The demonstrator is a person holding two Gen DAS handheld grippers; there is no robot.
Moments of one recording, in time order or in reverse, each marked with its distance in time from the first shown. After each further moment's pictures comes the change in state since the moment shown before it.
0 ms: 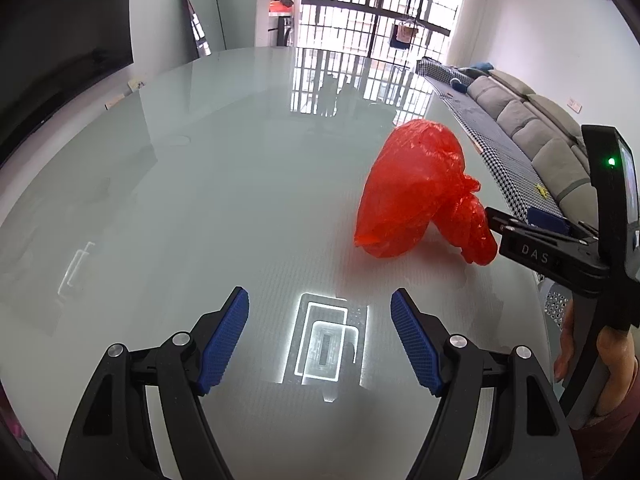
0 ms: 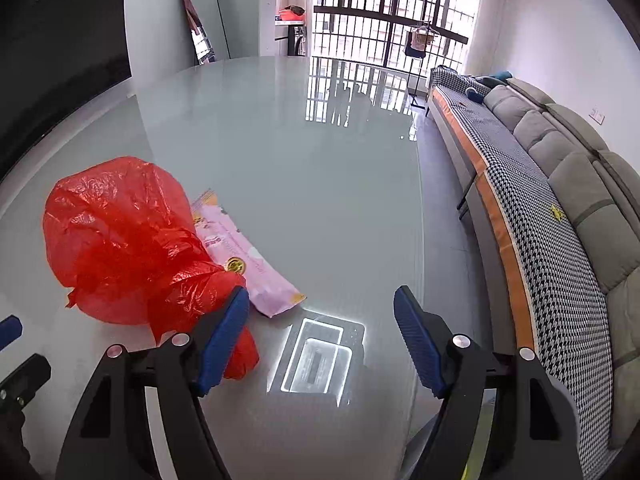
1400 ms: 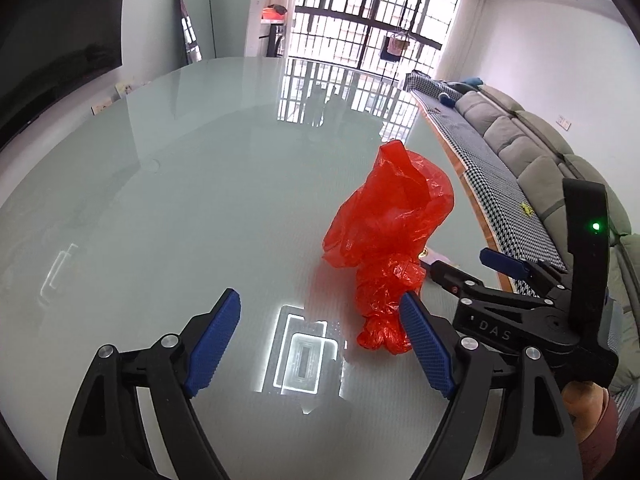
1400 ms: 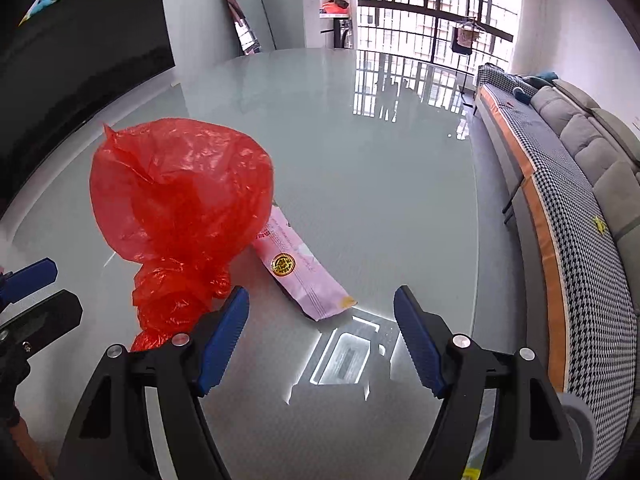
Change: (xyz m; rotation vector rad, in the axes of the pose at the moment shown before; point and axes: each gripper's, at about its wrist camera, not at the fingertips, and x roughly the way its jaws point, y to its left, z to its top) left arm 0.013 -0.027 0.035 -0.018 -0.032 -0.071; right arm 0.020 0.003 0.009 -0.073 0.033 0.178
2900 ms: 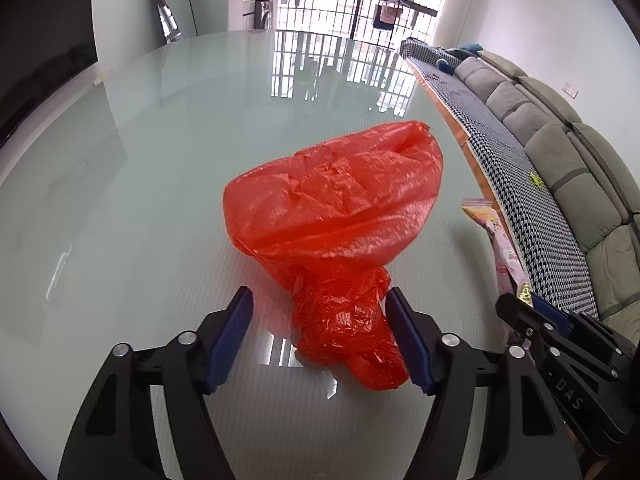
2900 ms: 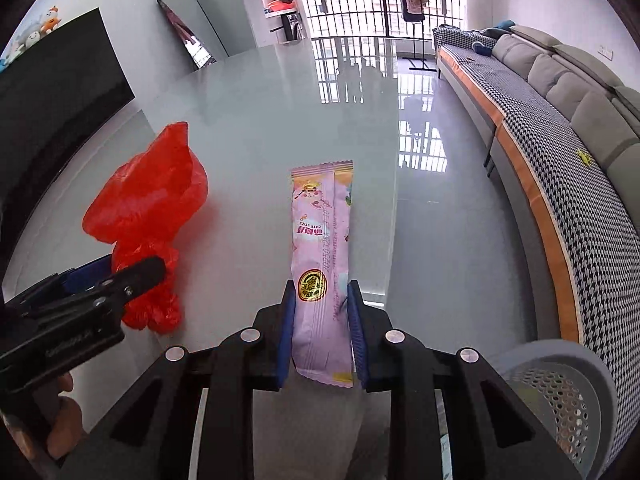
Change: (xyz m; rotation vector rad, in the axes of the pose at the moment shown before) left arm 0.088 -0.059 0.013 0.050 0.107 0.024; right arm -0.019 -0.074 -0.047 0.232 0.008 -0.006
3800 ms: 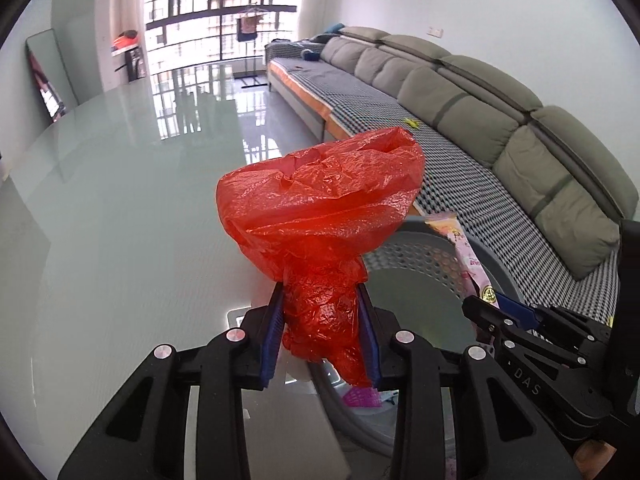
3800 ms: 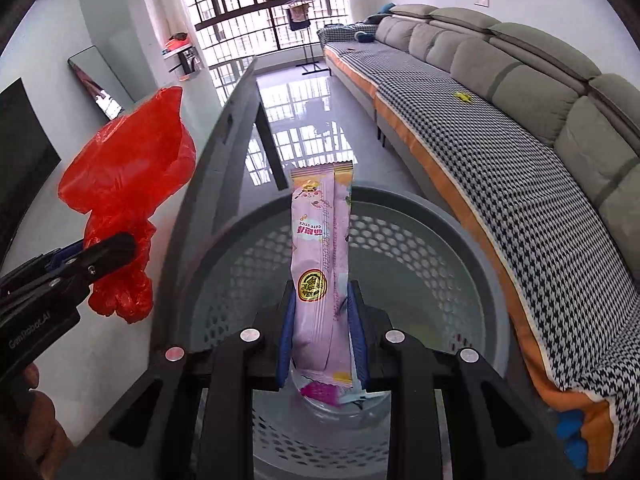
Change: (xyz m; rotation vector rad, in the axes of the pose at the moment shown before) left arm -0.078 -0.158 -0.099 0.388 -0.038 -0.278; right arm -0.132 -0.114 -0.147 0.289 -0.066 -0.240
